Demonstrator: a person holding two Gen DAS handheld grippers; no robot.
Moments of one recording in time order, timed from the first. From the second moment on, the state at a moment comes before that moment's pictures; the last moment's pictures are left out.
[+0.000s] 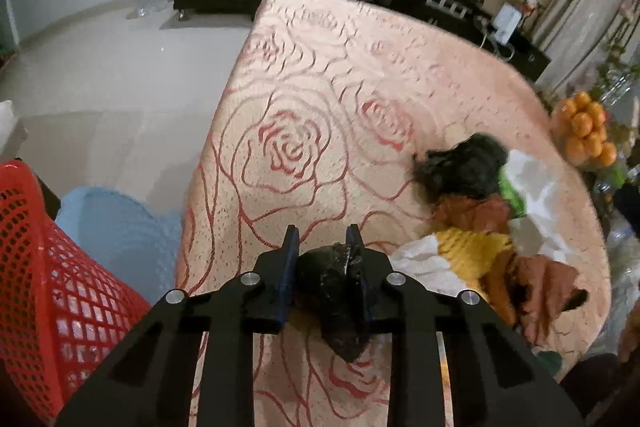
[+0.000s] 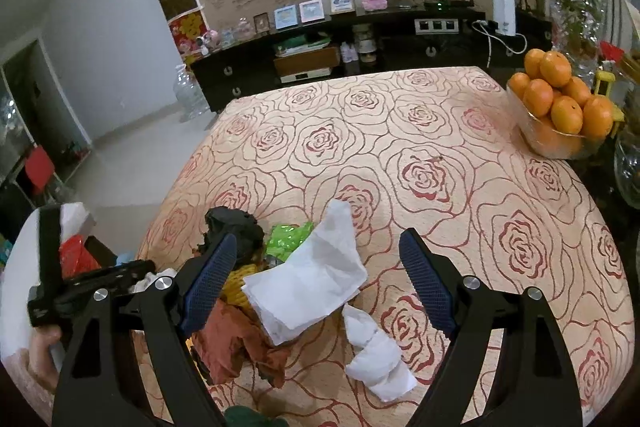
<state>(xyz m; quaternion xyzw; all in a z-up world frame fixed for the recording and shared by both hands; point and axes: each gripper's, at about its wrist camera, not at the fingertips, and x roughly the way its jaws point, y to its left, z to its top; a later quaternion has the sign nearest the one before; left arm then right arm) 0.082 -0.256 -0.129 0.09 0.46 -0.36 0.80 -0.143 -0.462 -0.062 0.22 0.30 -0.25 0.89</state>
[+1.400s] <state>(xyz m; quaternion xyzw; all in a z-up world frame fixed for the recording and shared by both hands) 0.051 -0.229 -0.069 0.07 0.36 -0.39 0.84 -0.107 -0.463 -0.125 0.24 0.41 -0.20 0.86</state>
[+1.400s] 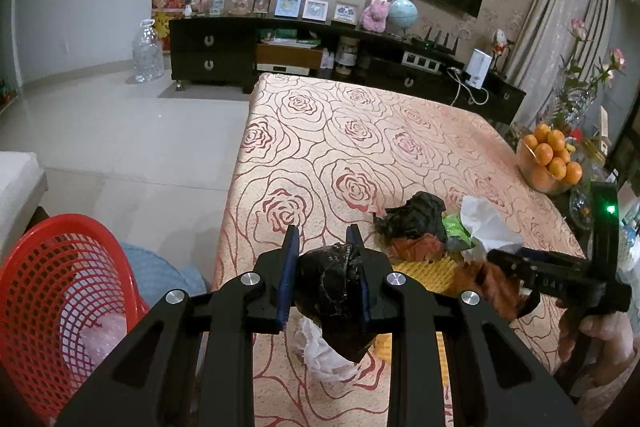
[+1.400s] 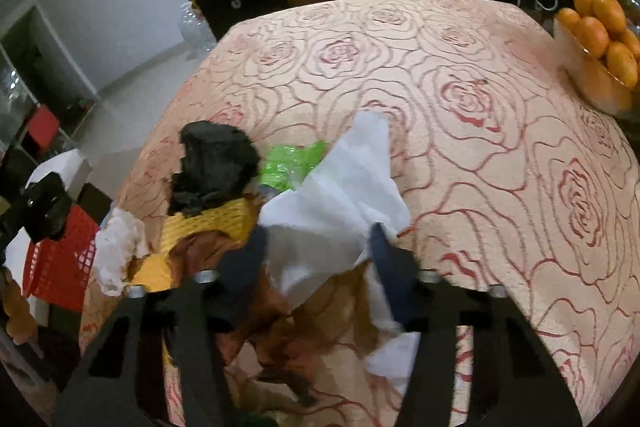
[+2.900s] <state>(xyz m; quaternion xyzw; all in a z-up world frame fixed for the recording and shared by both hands) 0.049 -0.214 -0.058 0.06 0.34 -0.38 0.86 -0.116 -0.504 -0.093 0.26 0.32 -0.24 0.88</state>
